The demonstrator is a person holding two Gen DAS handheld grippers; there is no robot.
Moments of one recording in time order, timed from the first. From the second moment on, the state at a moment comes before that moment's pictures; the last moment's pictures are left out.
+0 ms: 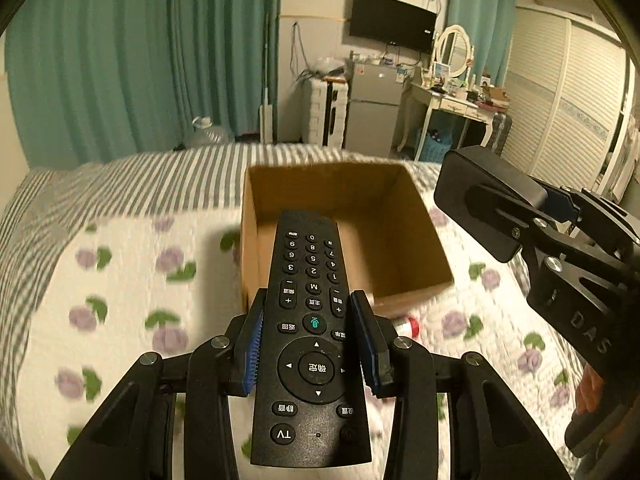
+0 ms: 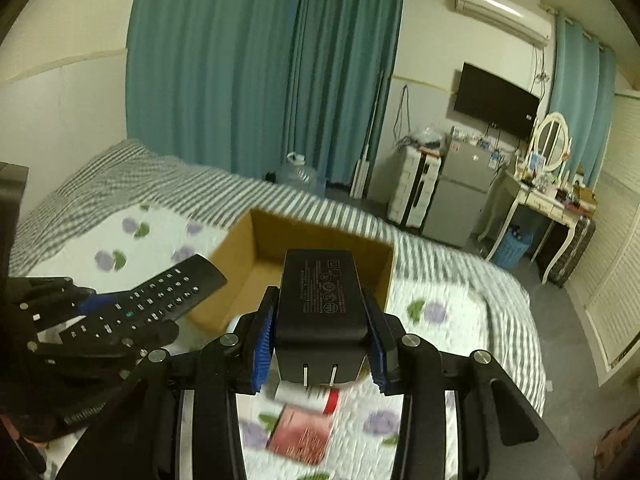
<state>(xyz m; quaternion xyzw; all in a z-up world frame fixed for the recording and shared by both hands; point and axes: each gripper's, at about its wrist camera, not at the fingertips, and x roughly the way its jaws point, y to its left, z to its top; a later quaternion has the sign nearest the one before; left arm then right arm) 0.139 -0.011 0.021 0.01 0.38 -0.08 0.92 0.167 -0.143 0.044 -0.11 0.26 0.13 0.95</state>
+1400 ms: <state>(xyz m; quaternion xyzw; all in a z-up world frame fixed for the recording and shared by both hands) 0.215 0.014 -0.022 0.05 0.38 -0.07 0.92 0.292 -0.129 -0.045 -0.09 0.33 0.10 0.93</state>
